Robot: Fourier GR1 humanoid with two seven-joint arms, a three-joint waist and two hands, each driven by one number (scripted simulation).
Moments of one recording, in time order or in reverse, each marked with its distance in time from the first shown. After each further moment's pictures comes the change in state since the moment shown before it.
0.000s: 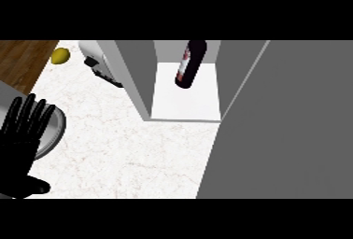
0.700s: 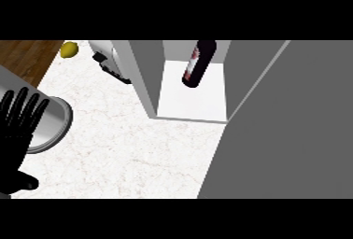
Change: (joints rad) left arm -0.041 0.035 0.034 0.039 0.033 -0.062 0.026; right arm -0.164 0.137 -0.114 0.021 -0.024 0.055 0.128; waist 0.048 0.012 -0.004
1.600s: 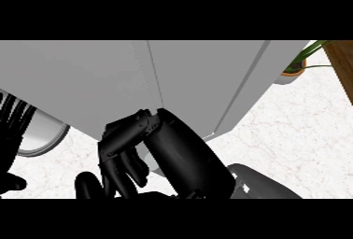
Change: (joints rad) left arm 0.006 0.017 0.050 0.061 0.016 -0.059 0.003; right arm -0.822 0.660 -0.098 0.612 -0.139 -0.154 0.381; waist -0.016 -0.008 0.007
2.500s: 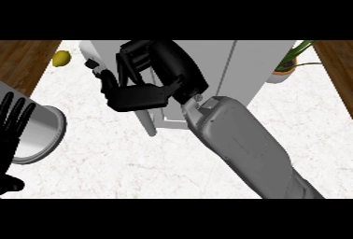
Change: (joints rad) left arm 0.005 -0.038 0.061 0.020 -0.036 -0.037 0.014; right arm -0.188 0.063 -0.240 0.530 -0.166 0.169 -0.244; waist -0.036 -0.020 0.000
